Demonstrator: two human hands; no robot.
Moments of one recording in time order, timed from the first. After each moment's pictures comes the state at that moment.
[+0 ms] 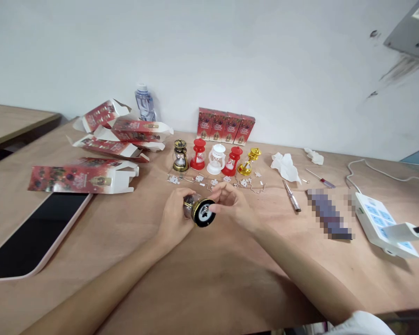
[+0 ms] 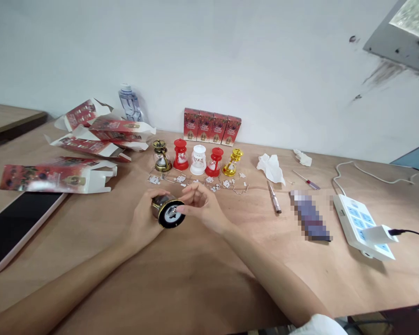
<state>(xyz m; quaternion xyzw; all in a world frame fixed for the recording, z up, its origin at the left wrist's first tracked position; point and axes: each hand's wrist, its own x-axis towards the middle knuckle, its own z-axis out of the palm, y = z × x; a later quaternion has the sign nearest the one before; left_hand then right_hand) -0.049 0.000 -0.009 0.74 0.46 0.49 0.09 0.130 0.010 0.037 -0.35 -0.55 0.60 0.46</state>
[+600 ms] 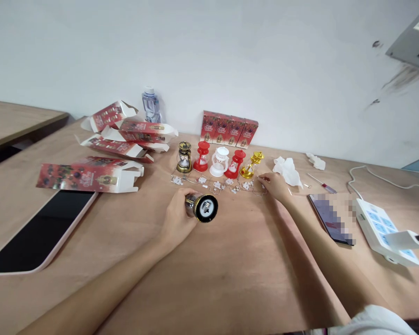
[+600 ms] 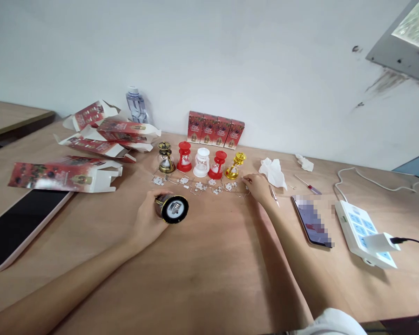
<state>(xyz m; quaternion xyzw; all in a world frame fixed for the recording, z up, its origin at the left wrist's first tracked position) -0.046 -0.001 -0.003 0.70 0.49 0.50 0.14 0.285 0.105 0.009 -0.67 -0.69 0.10 0.24</state>
